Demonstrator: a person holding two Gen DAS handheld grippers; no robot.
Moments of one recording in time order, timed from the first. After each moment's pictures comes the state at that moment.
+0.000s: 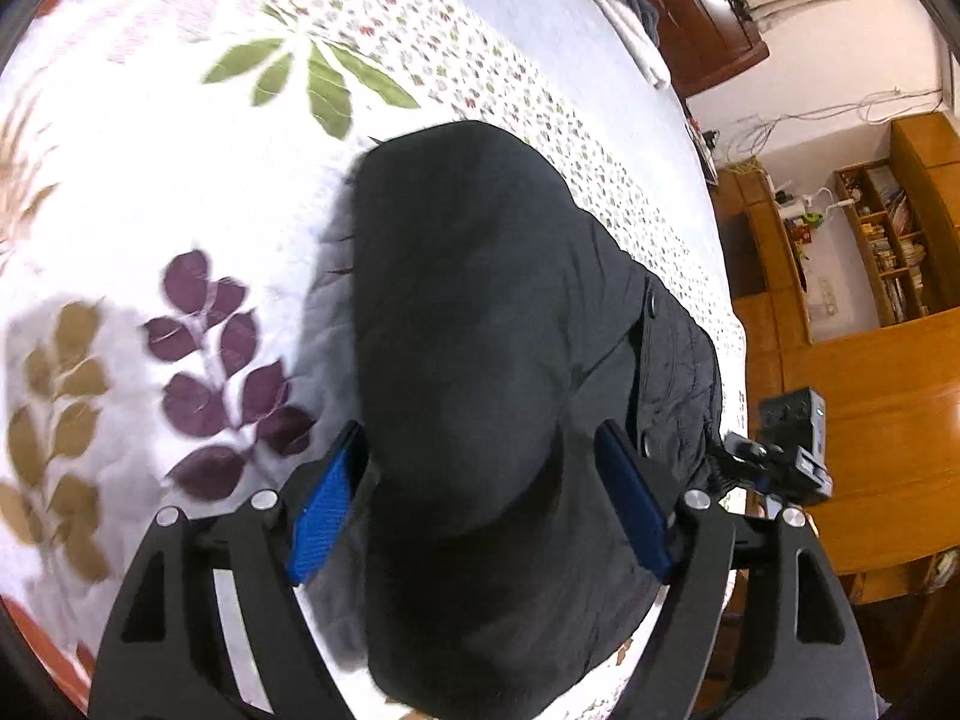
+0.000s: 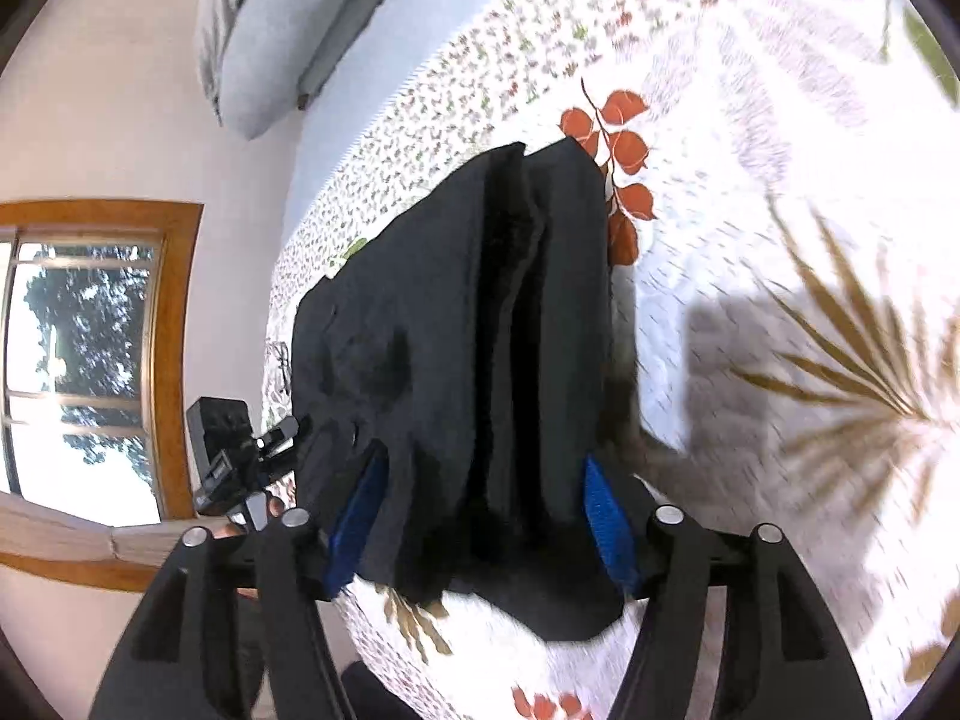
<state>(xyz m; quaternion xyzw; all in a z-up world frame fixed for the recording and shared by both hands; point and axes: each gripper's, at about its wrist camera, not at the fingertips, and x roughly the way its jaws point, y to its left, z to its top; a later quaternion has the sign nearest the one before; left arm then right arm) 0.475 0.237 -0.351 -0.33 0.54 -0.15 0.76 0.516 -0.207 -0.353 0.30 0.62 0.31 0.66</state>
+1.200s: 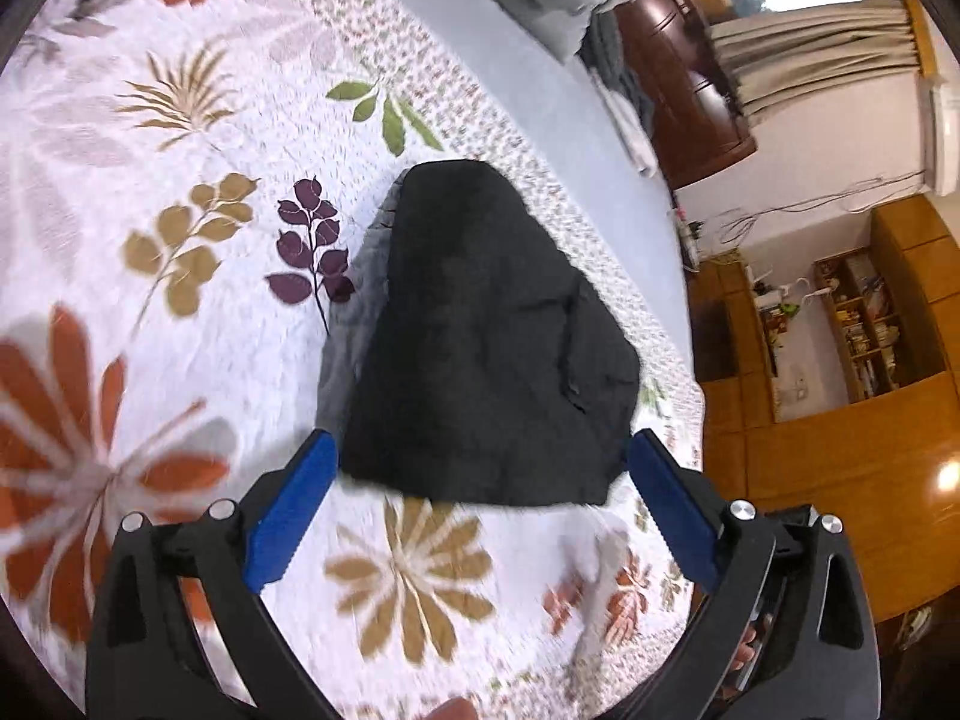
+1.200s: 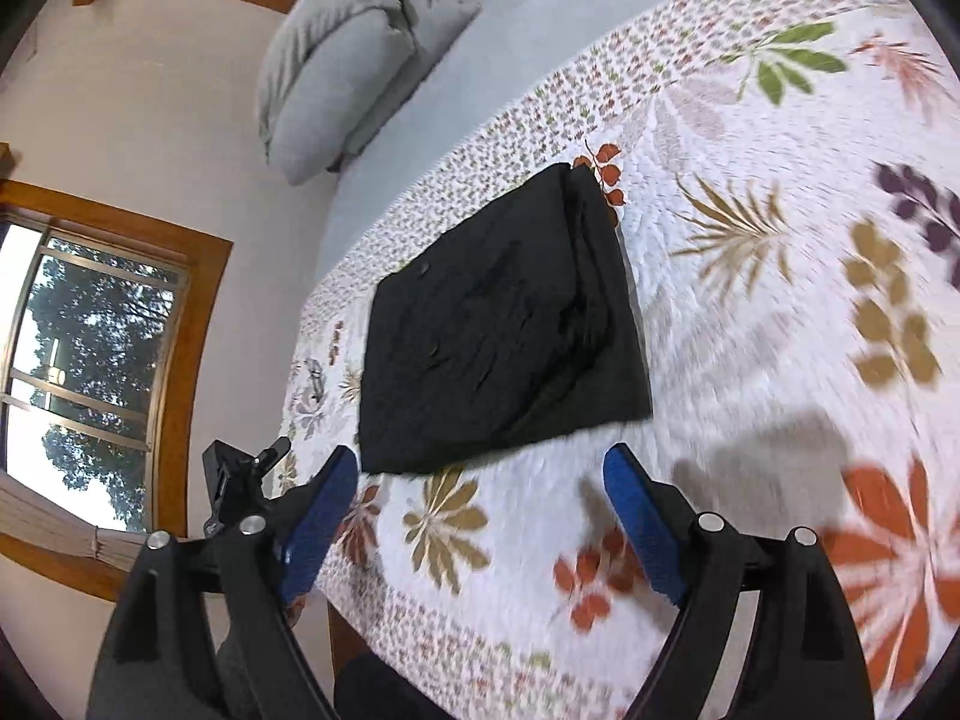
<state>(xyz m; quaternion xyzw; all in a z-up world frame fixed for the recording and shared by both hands) 0.331 0.250 -0.281 -0.41 0.45 -0.10 0.78 0.367 -0.261 -0.256 0.33 0.53 0.28 0.73</state>
